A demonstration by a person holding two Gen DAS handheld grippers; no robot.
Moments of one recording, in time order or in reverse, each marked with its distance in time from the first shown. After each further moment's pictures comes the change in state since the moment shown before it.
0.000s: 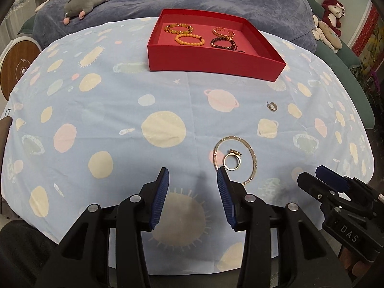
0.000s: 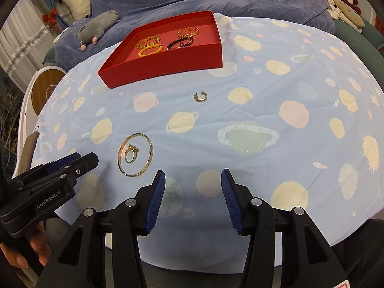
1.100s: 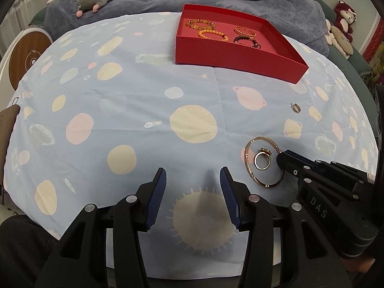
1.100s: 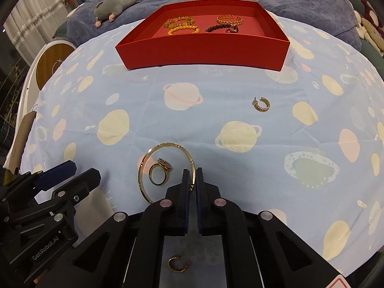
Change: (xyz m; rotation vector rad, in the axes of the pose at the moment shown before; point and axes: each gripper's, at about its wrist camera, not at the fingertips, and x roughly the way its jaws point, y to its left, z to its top) left arm 0.006 0.029 -0.004 -0.049 -0.003 0.049; right arm 0.057 0.057 0.027 -0.138 0.058 0.028
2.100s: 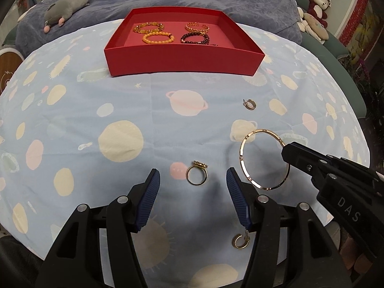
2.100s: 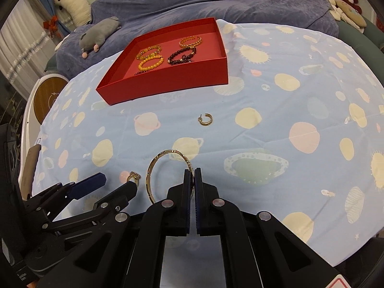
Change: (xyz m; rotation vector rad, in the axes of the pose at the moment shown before) left arm 0.017 -0.067 0.014 0.120 0.005 -0.118; right arm -0.046 -0.061 -0.006 0.158 -0.091 -0.005
